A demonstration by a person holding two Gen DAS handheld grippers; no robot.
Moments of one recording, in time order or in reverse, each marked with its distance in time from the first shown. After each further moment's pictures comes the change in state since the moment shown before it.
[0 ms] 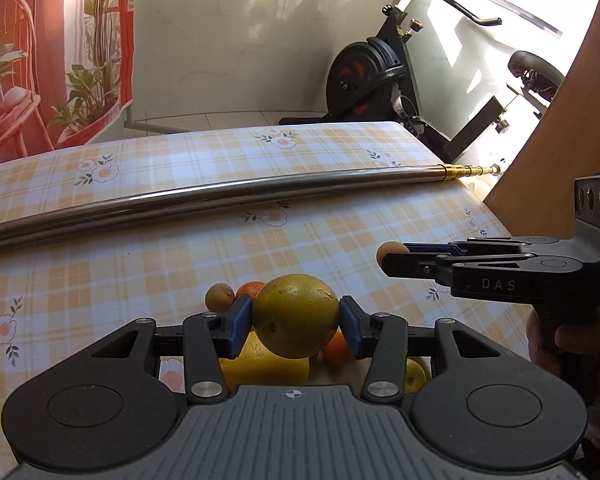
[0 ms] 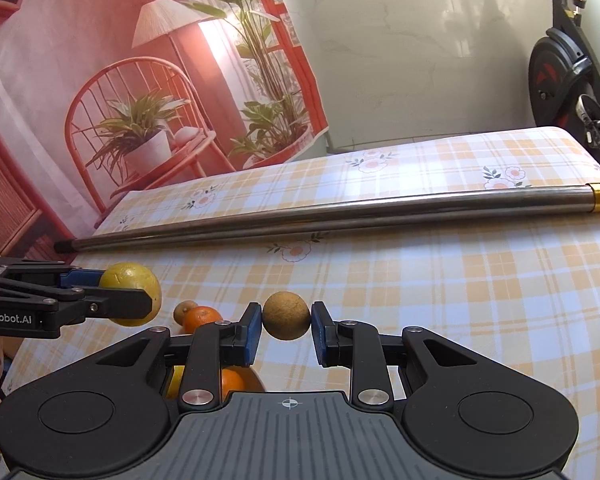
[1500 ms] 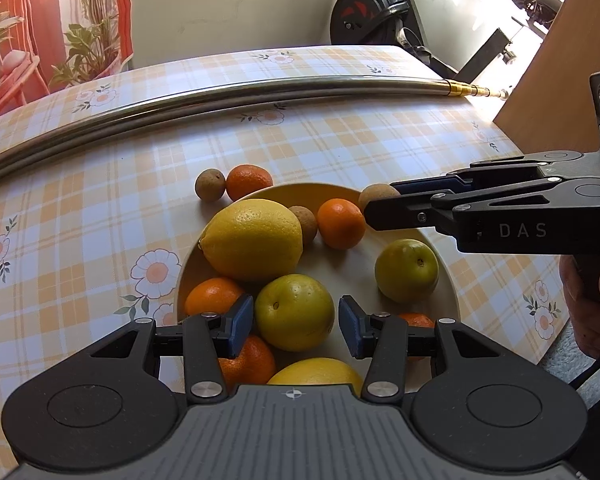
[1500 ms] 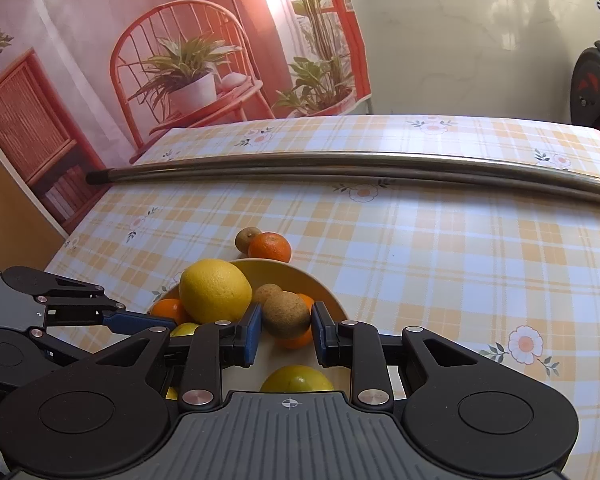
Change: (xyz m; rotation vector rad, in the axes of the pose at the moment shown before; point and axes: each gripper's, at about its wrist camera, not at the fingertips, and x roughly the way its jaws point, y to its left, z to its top) left arm 0.016 -0.008 -0.047 0.038 0.145 0.049; right arm -0.005 0.050 -0.031 -0.115 0.121 0.042
